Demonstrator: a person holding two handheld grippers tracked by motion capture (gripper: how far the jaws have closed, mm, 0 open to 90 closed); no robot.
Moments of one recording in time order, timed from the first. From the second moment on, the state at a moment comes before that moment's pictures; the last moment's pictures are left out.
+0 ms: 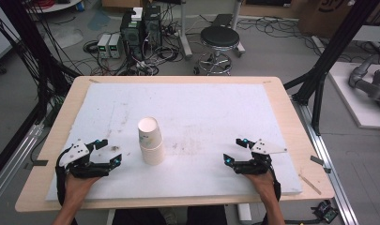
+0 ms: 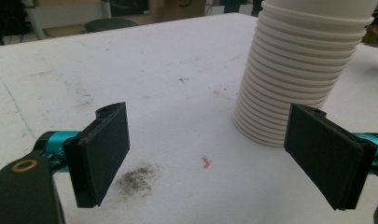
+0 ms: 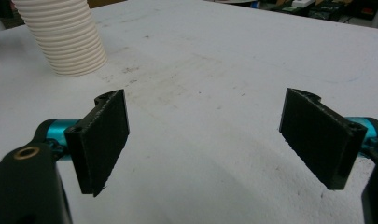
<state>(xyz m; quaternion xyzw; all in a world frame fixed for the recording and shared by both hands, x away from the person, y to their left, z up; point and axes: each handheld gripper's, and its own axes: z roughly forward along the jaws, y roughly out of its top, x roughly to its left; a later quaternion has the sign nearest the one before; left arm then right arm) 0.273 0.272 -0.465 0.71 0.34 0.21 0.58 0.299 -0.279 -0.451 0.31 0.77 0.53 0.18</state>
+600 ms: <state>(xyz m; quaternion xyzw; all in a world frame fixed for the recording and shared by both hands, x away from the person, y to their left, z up) 0.271 0.275 -0.432 0.70 0.31 0.21 0.61 0.300 -0.279 -0.451 0.31 0.77 0.53 0.17</state>
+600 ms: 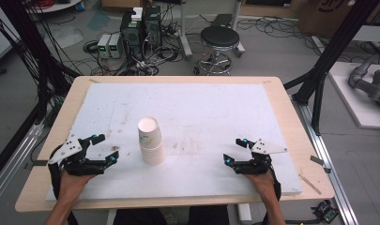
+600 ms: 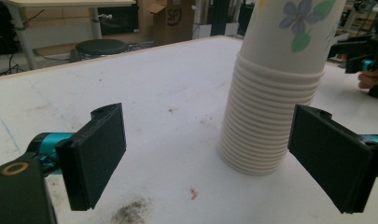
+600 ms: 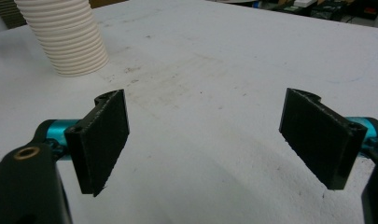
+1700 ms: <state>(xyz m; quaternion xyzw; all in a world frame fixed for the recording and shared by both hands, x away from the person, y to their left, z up) 0.323 0.240 -0.313 0.79 0.15 0.11 0.58 0.301 -0.279 -0.451 0.31 0.77 0.53 0.17</state>
